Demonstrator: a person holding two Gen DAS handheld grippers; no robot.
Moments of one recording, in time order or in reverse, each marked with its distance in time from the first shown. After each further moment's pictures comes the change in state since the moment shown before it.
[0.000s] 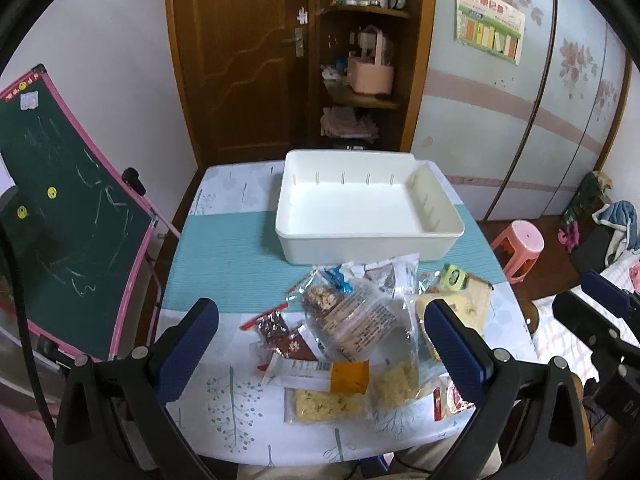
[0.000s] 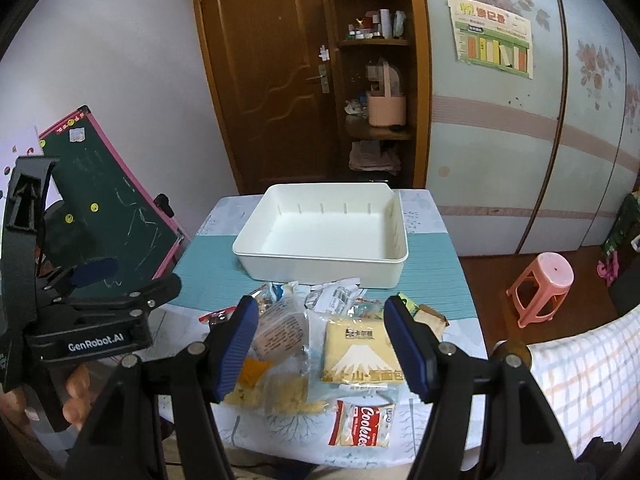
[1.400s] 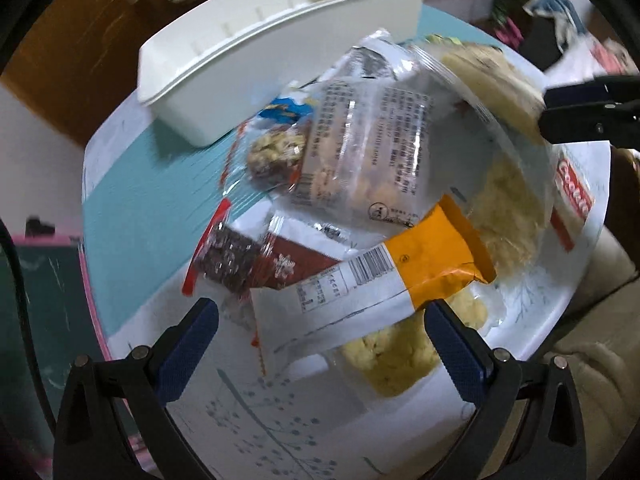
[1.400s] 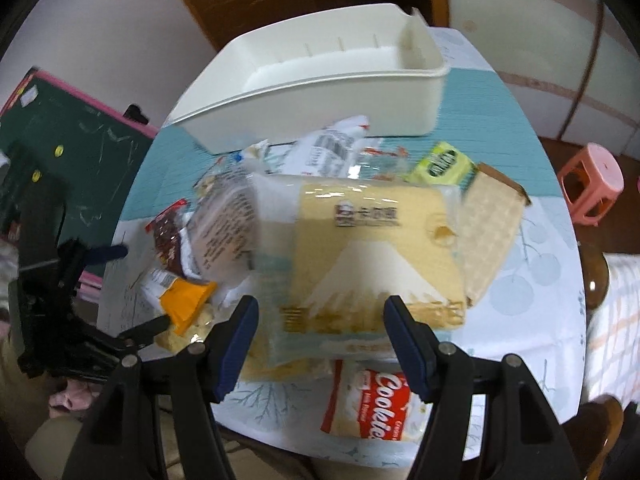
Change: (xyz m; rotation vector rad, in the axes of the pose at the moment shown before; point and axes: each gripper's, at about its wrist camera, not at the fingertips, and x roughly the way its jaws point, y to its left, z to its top) left arm 0.179 -0.005 -0.096 0.601 0.376 -0.105; right arm 0.164 -0.031 -0.067 0.051 0.446 0.123
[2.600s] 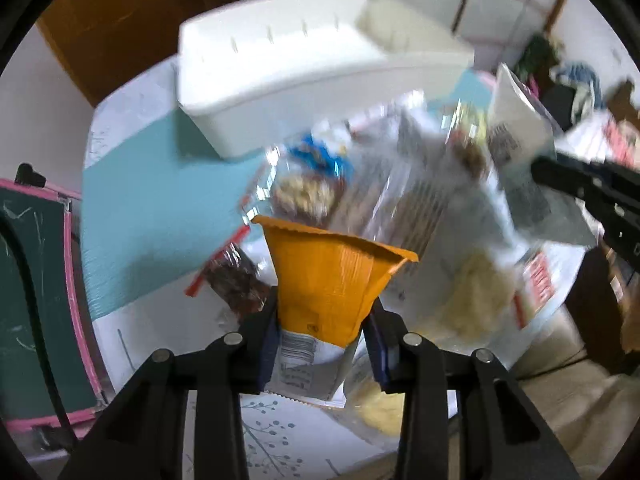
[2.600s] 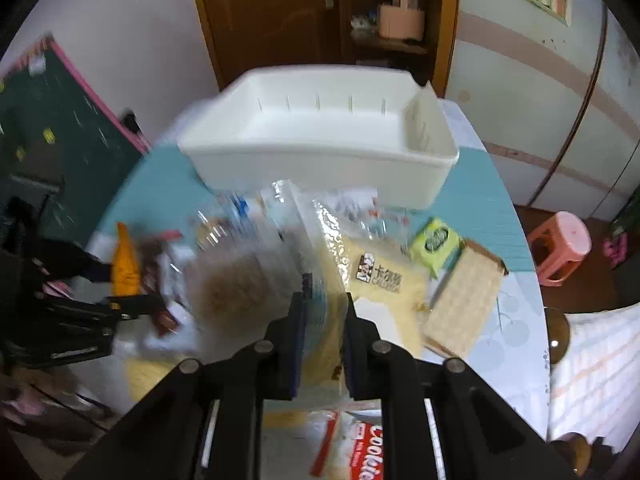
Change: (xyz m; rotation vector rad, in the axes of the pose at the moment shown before) left arm -0.041 0.043 0.034 -0.278 -0.051 -0.147; right arm -0.034 0.029 0.014 -0.068 -0.226 -0.108
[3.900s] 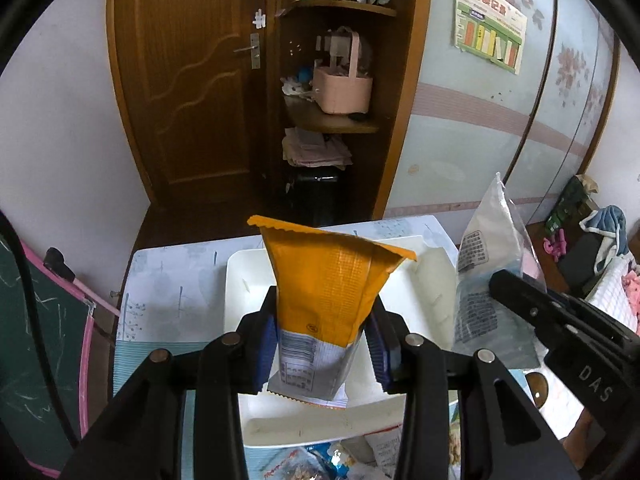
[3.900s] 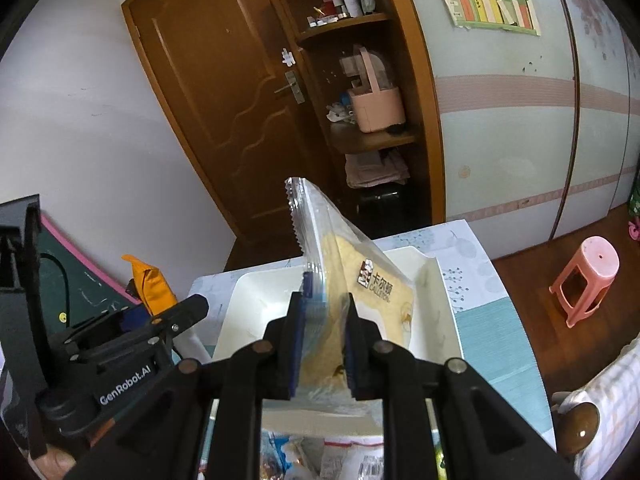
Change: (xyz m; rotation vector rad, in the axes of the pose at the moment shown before) left arm -0.063 0.029 0.226 -0.205 -0.427 0.103; right arm 0.015 -0.033 0.197 0.218 -0.256 0.048
